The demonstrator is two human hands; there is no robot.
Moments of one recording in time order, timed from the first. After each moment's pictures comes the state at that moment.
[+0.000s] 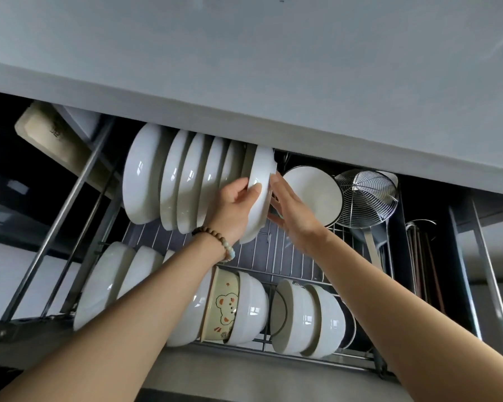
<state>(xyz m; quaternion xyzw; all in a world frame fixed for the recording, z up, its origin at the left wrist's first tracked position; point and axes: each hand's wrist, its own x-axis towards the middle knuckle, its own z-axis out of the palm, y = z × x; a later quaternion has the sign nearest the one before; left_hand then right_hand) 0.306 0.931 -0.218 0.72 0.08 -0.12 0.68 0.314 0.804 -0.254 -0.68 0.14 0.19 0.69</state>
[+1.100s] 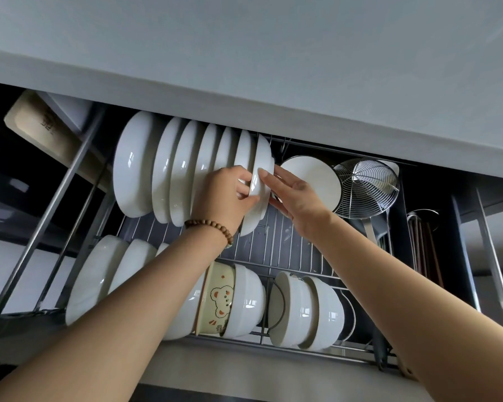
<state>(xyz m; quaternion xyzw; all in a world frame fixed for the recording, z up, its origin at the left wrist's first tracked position) 0.307 0.937 -0.209 0.90 -0.01 -0.06 0.43 0.322 0.792 -0.254 -0.66 0.20 0.17 0.71</state>
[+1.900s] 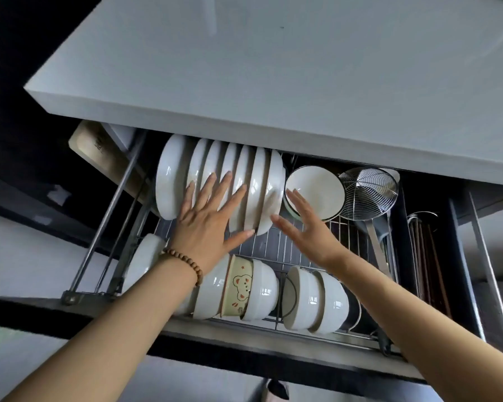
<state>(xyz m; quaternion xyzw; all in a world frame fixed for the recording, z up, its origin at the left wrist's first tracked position) 0.252 0.997 -0.176 0.98 -0.17 -0.07 0.05 0.240 0.793 -0.195 -0.84 0.04 0.20 0.50</state>
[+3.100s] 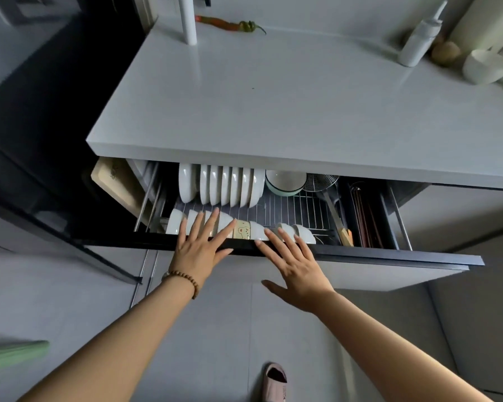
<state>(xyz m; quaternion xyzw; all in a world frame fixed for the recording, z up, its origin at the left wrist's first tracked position) 0.188 1.037 -0.148 0.98 -0.21 -0.05 0.02 0.117 0.808 -0.161 -0.98 -0.18 0.05 0.03</state>
